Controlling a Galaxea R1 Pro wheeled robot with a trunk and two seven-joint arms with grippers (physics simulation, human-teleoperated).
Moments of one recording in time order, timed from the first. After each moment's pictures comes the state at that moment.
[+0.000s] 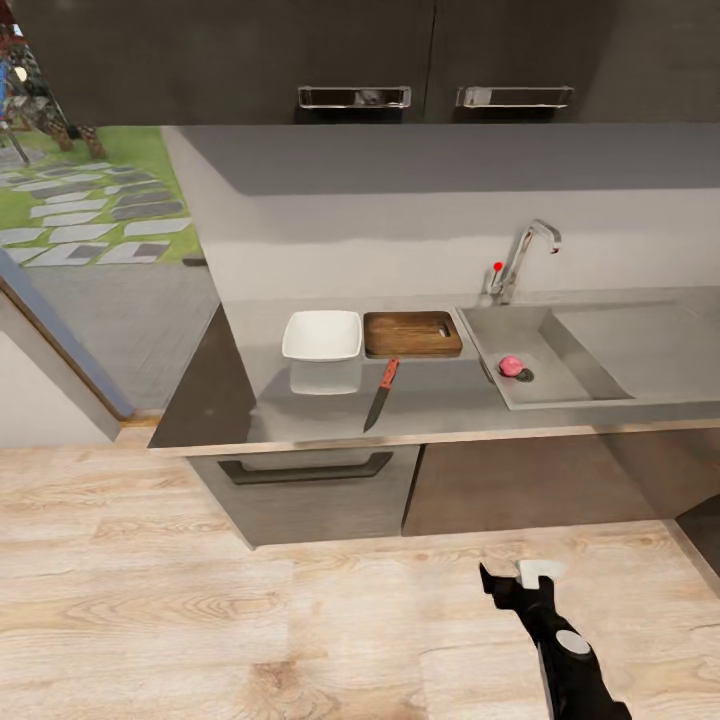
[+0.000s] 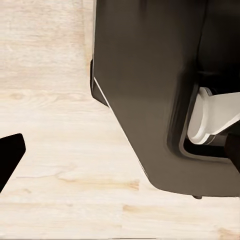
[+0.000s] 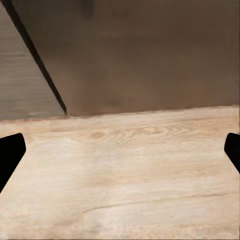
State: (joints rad) left arm 0.34 -0.01 0.02 -0.65 0.07 -0.08 0.00; right arm -0.40 0.15 -0.69 -0.86 0.58 -0.08 0.33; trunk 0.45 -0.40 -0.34
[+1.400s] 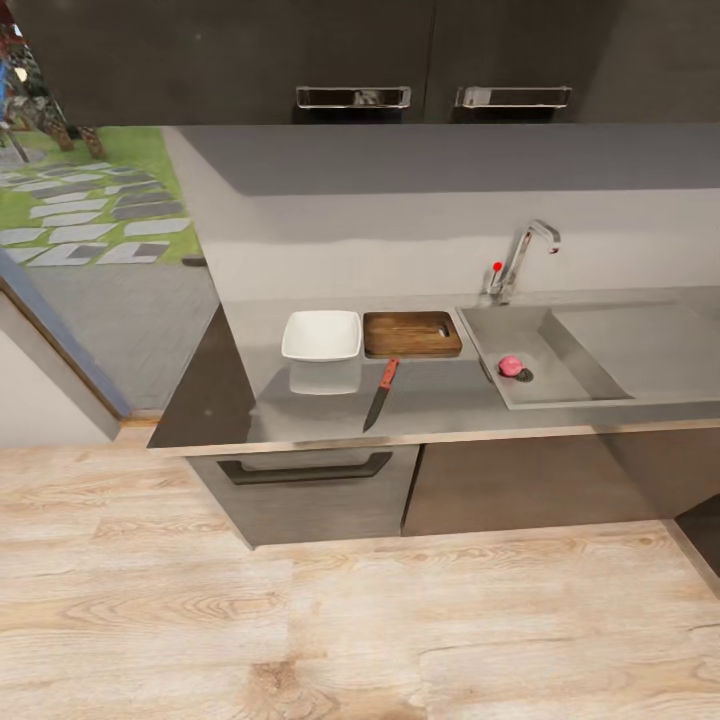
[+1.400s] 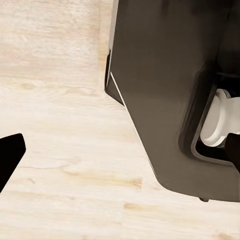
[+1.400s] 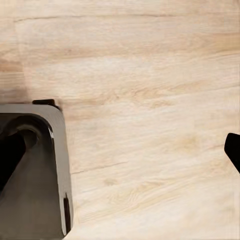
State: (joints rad) left arm 0.34 -0.01 0.09 -0.64 0.07 -0.08 0.00; right arm -0.07 -0.04 -0.73 -0.23 0.63 -0.47 -0.05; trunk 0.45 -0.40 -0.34
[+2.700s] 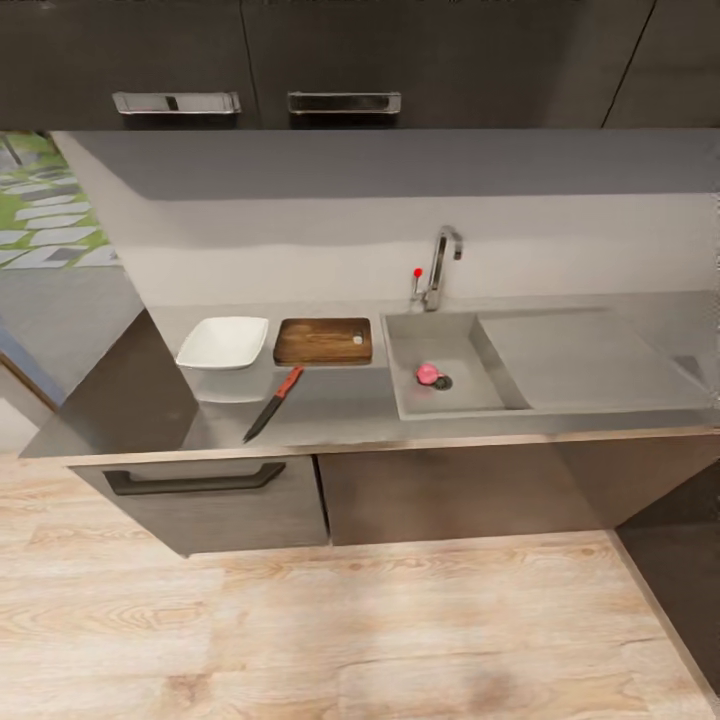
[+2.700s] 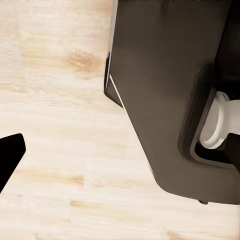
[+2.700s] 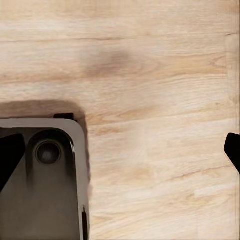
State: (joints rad) left arm 0.34 -0.01 0.09 -0.63 0.07 -0.08 0.00; right arm -0.07 -0.03 -0.72 -0.24 0.62 -0.52 0.01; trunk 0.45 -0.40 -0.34
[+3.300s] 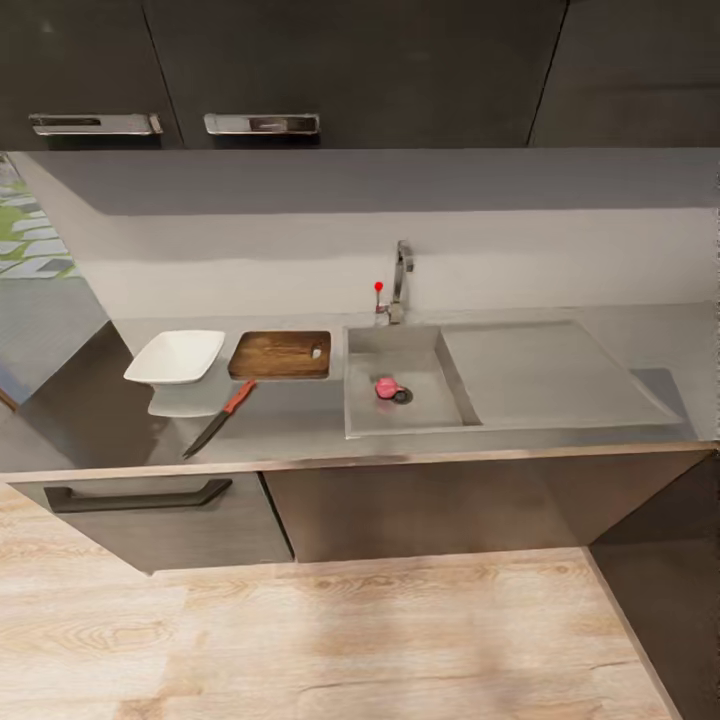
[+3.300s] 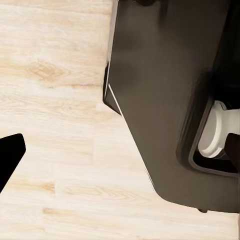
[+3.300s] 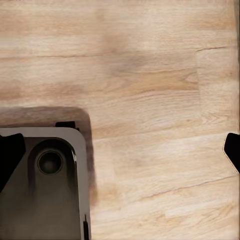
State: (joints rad) left arm 0.34 -0.01 0.09 -0.63 0.07 -0.08 0.00; right arm -0.07 -0.03 -0.72 -0.24 0.62 -0.52 0.01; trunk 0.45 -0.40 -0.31
